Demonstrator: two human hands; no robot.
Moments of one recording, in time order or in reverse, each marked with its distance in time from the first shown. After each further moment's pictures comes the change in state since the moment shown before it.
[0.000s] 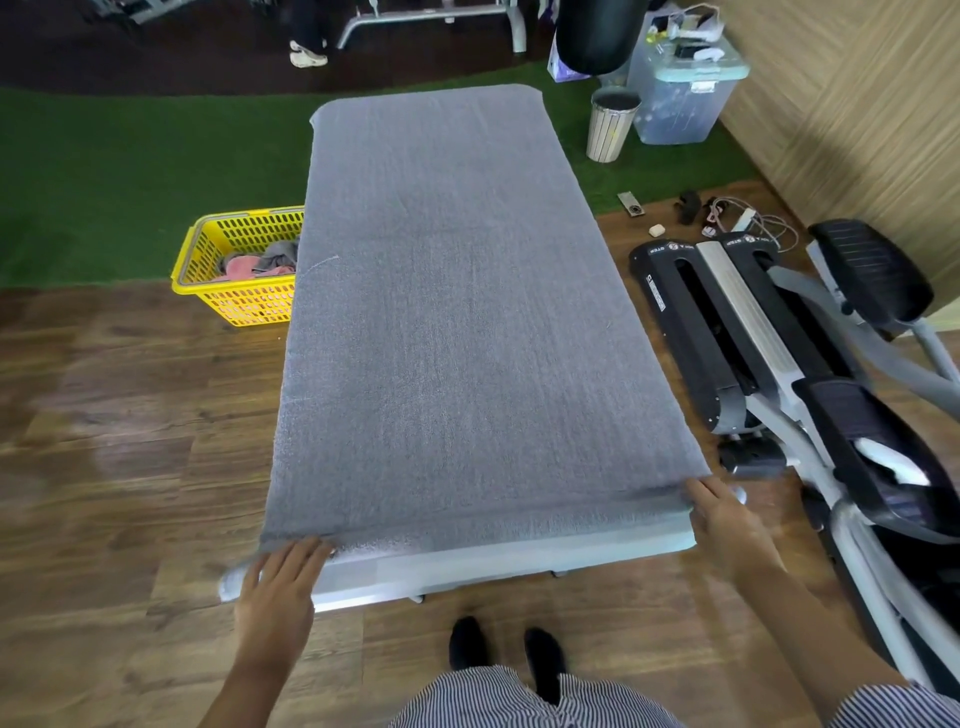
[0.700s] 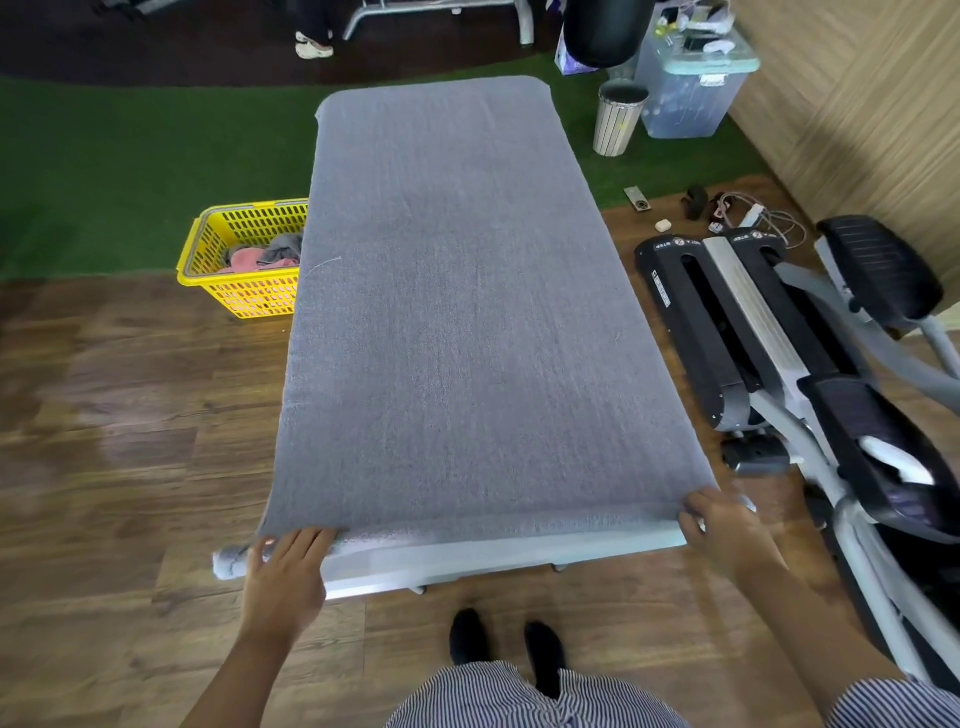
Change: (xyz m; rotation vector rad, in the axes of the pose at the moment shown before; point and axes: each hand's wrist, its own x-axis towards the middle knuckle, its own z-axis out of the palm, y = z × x) left_hand 0.011 0.008 -0.005 0.071 0.014 0.020; right_hand -0.002 0.006 0.008 0.024 0.097 -0.109
